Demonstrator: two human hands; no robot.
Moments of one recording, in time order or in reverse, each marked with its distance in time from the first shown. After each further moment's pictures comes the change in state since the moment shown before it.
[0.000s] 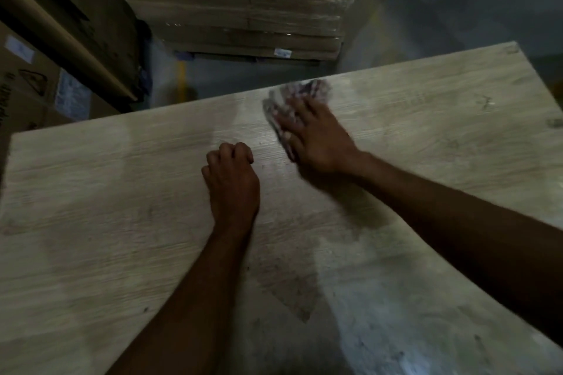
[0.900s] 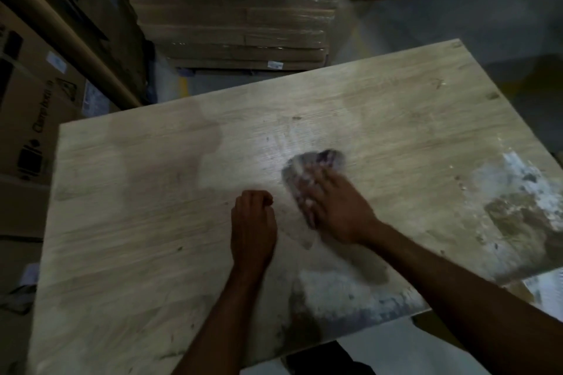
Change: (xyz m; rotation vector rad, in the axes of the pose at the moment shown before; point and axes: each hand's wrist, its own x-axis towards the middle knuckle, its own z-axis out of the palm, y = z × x) left_hand -0.163 -0.028 -0.053 -0.467 -0.103 0.097; right_hand -0.218 -0.066 0.001 -0.003 -0.084 -0.074
